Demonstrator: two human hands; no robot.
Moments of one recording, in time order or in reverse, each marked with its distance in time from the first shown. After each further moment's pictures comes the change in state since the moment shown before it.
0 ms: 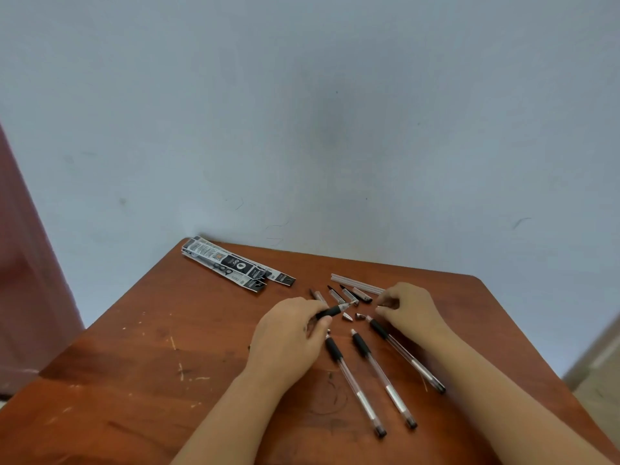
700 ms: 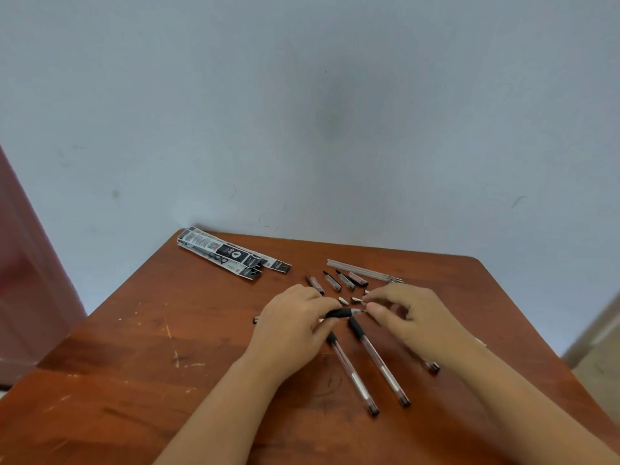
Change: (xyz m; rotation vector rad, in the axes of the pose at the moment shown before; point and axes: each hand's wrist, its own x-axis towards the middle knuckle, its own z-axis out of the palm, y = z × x) left_hand 0.000 0.010 -0.002 0.143 -0.131 0.221; right_hand -0.052 -0.022 -0.026 0.199 -0.040 -0.268
